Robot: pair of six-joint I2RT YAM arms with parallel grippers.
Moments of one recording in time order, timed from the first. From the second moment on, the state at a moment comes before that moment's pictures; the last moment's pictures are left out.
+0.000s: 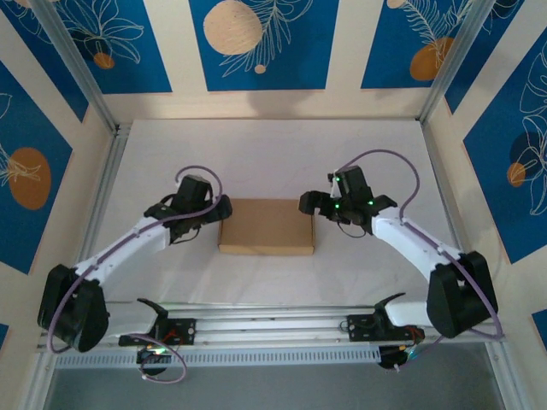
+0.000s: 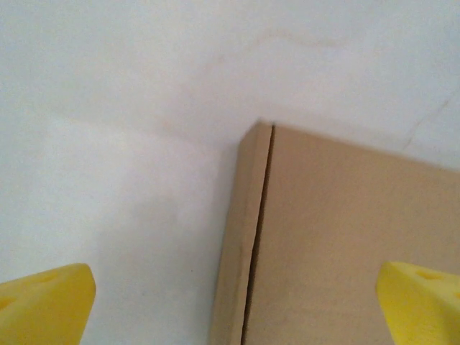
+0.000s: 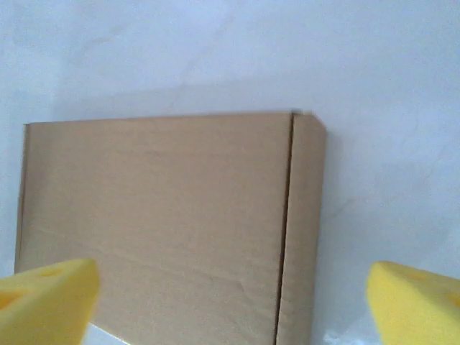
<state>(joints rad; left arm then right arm) -0.46 1.24 0.86 -0.50 -0.16 -0.65 0.40 1.28 0.86 -0.43 -0.22 0.56</state>
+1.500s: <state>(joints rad) -0.07 1.58 0.39 0.85 -0.02 0.08 -0.02 1.53 0.41 0.74 -0.31 0.08</state>
